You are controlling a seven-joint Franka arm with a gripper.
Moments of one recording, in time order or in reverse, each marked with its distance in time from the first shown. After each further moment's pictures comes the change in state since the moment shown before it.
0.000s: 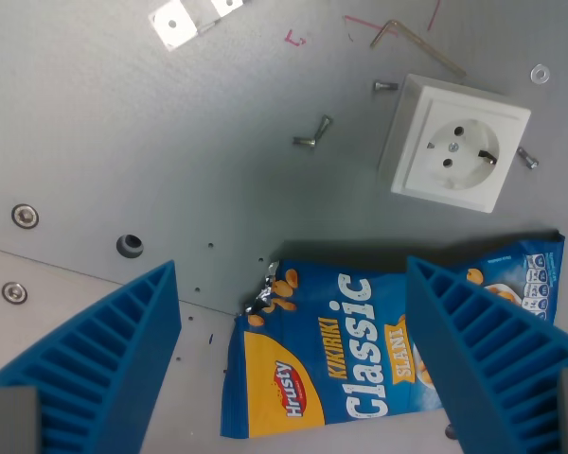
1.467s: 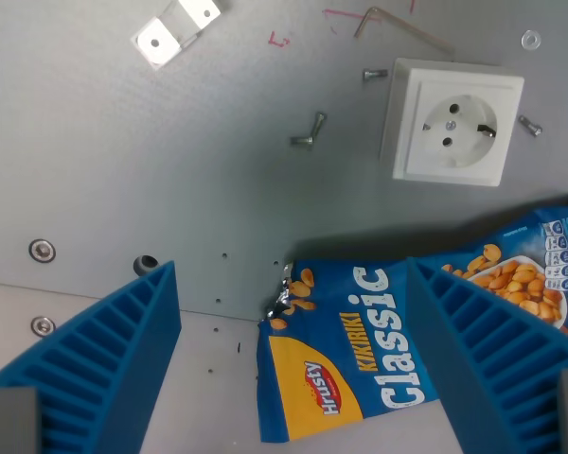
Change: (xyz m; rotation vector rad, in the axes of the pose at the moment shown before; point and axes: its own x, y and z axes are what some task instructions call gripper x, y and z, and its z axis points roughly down) arm 0.000 0.000 0.000 0.001 0.000 0.152
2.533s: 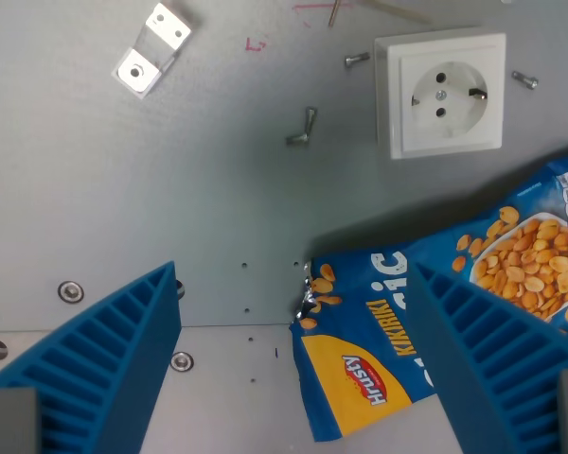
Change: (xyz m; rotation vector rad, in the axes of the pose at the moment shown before) arm 0.000 0.000 0.000 0.001 0.000 0.194
